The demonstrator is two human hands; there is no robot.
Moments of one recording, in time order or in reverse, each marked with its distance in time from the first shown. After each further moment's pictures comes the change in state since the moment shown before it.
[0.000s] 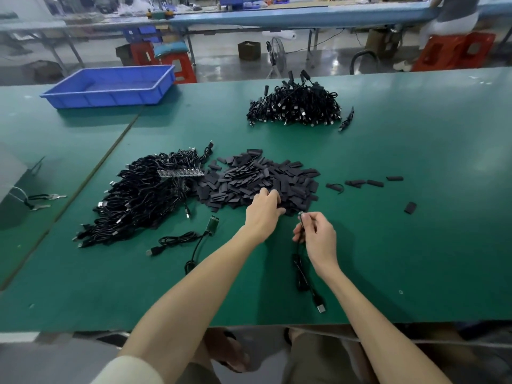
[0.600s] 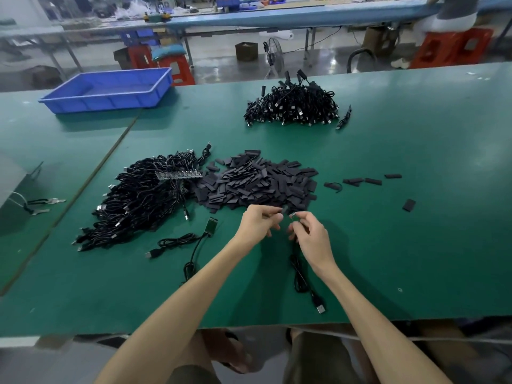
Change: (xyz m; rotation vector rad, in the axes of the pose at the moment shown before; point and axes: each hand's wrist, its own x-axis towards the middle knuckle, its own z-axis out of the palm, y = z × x) left_hand -0.030 -0.019 -0.003 -0.676 -0.088 -0.095; right_hand -0.001 0.002 0.001 -0.108 -0.122 -0.025
